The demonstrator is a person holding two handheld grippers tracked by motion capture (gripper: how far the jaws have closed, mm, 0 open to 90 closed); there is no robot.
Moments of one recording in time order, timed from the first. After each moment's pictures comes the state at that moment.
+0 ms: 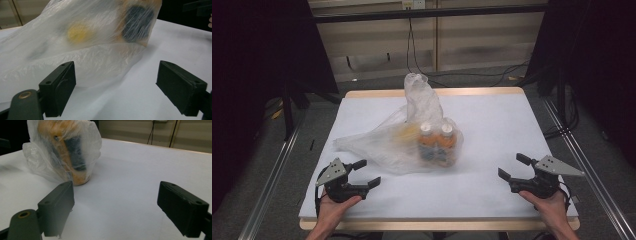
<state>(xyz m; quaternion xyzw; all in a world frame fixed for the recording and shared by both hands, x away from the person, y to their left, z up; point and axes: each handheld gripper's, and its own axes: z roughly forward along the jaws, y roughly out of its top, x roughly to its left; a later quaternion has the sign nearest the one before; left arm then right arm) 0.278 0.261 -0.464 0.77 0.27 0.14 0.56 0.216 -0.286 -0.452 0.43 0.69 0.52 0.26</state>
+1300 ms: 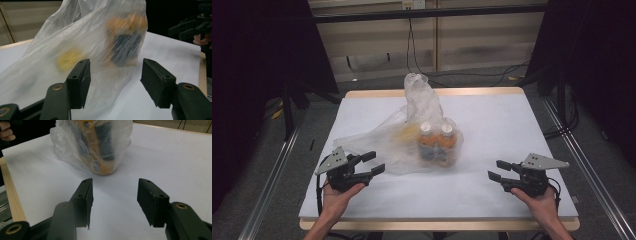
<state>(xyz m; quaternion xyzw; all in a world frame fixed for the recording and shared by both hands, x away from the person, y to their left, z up) 0.291 0.243 -0.425 0.76 0.25 0.13 0.58 0.224 -0.264 -0.444 0.39 0.75 0.51 0.17</state>
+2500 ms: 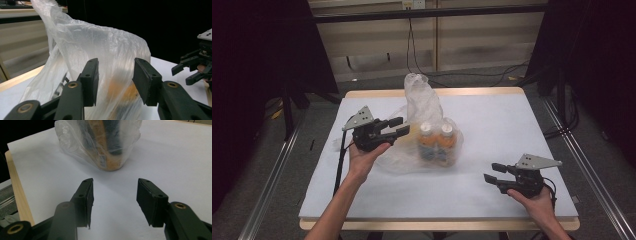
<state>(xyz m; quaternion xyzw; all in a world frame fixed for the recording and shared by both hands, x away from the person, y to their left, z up) 0.360 0.168 -0.371 0.75 0.21 0.11 0.61 0.227 -0.256 -0.448 0.38 0.77 0.50 0.15</state>
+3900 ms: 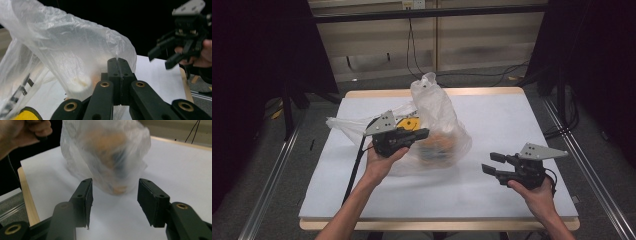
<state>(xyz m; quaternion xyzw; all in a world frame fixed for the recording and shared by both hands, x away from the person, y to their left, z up) 0.338 0.121 -0.365 0.77 0.12 0.08 0.62 0.232 -0.248 -0.407 0.37 0.75 0.53 0.15</state>
